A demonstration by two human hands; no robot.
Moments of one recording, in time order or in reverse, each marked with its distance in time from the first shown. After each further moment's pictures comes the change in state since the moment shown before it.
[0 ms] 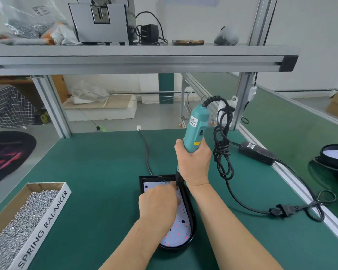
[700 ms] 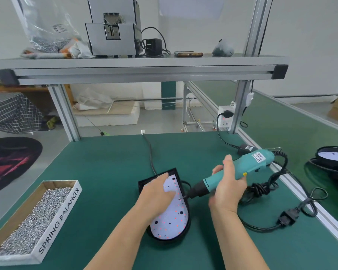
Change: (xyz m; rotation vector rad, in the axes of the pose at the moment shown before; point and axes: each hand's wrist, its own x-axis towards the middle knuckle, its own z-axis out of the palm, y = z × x) left_hand -0.014 -0.020 -0.027 -0.614 -0.147 -0.113; right_hand -0.038 -0.021 -0.071 0.431 0.447 0.403
